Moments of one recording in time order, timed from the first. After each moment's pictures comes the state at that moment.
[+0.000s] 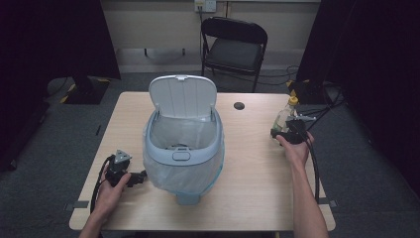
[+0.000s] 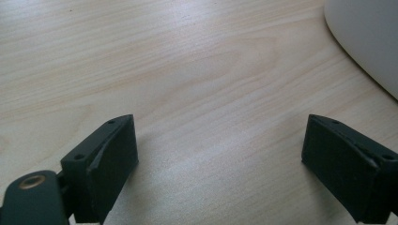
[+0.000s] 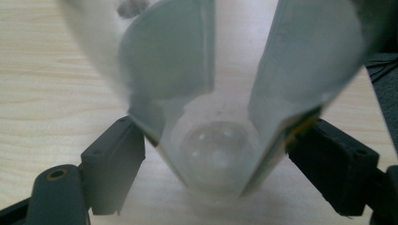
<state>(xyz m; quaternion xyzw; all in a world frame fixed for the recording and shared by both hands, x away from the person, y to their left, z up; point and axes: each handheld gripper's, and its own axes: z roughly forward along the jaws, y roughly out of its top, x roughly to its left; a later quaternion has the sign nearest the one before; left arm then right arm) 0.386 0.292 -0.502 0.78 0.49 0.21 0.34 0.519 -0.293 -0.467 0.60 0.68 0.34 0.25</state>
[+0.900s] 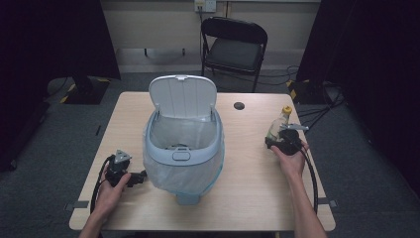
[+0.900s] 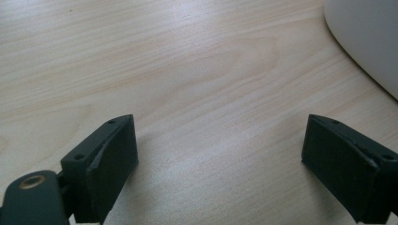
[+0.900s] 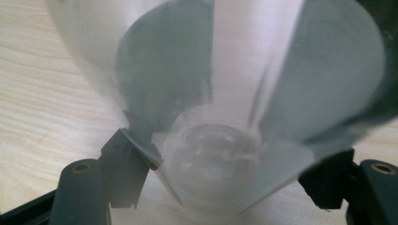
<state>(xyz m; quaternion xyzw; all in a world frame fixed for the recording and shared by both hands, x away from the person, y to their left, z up) 0.386 0.292 -0.502 0.78 0.49 0.21 0.34 0.481 -0.266 -0.469 0.55 0.72 0.34 0.26</state>
